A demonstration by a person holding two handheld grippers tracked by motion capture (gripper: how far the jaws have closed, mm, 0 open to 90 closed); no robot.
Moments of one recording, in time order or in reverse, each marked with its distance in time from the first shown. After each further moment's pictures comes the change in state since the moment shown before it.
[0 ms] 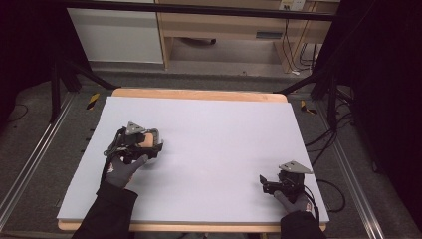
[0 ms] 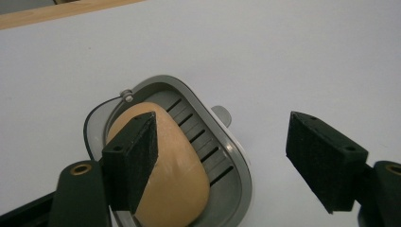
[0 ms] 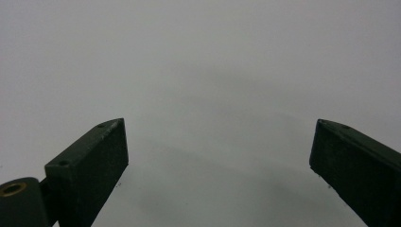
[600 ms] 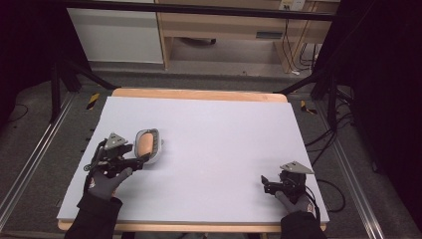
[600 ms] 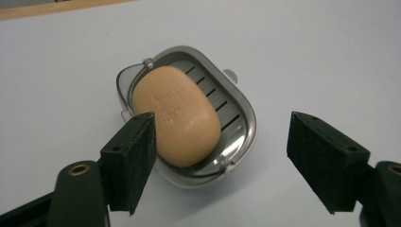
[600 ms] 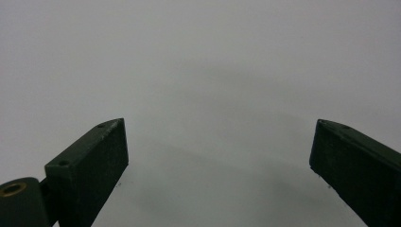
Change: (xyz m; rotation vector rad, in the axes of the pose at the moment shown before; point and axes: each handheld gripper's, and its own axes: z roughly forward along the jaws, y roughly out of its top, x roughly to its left) left arm 0.012 -0.035 -0.038 -0.047 -0.010 -0.020; right arm -0.003 -0.002 -0.002 0.012 -0.014 0.007
